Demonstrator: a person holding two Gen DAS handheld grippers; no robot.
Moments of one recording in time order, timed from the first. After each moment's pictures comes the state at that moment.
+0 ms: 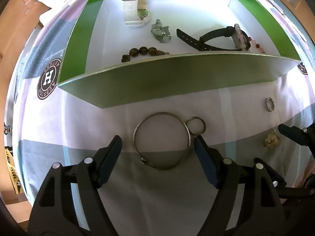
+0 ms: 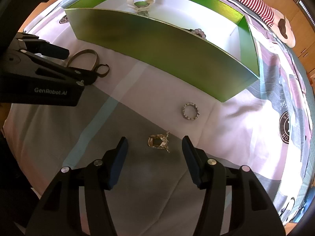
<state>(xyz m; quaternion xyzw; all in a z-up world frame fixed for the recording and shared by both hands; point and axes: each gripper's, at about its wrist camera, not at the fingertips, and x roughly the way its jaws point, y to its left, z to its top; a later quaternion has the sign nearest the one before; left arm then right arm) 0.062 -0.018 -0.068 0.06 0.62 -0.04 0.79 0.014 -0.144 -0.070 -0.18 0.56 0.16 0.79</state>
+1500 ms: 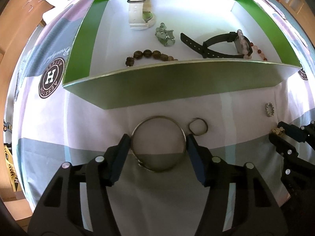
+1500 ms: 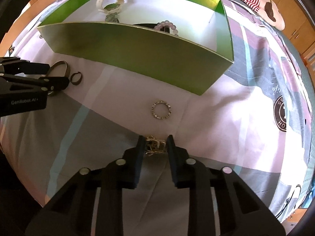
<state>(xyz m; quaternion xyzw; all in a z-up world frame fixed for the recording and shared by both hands) 0.069 -0.026 -0.078 0.05 0.61 -0.03 0.79 0.031 -0.167 -0.073 -0.14 0.58 0.12 0.79</state>
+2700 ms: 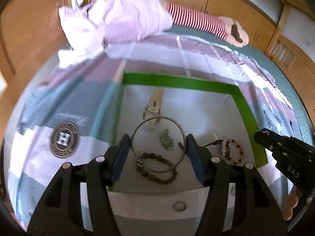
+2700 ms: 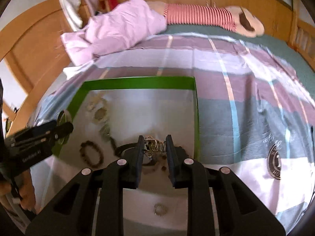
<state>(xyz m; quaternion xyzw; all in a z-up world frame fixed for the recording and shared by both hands) 0.119 0.010 0.018 -0.06 0.45 -0.03 0.89 0.132 -0.192 0.005 0.04 0.45 0.11 0.88</state>
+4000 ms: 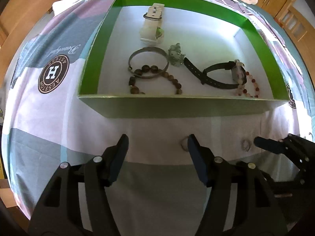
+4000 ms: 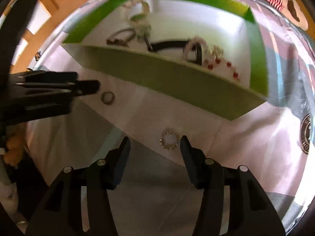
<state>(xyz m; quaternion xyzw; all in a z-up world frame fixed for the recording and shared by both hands) 0.074 0.006 -0.050 -0.04 0.59 -0.03 0.81 0.051 -0.157 -0.053 -0.08 0.57 0.22 0.79</state>
